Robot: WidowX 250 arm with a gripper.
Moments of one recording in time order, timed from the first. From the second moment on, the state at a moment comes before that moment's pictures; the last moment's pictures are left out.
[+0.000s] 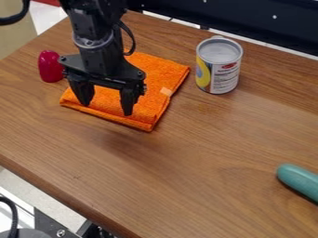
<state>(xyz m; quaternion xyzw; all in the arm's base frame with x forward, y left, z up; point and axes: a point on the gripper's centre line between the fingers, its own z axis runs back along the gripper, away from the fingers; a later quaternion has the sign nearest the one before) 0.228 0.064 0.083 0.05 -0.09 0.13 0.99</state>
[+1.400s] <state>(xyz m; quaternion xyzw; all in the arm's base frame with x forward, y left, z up) 0.310 0.104 0.058 0.03 -0.13 0.30 0.94</state>
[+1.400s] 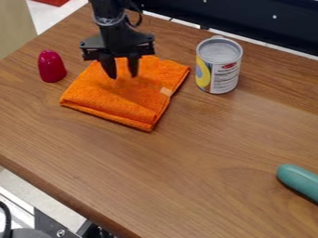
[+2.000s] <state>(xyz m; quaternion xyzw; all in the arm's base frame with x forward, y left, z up) 0.305 0.098 0.042 0.05 -0.12 0.31 0.94</state>
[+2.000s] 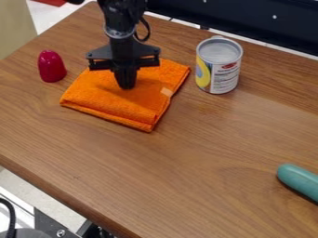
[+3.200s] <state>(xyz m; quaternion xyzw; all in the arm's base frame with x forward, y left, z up) 0.253 0.046 0.036 0.03 -0.09 0.26 0.96</state>
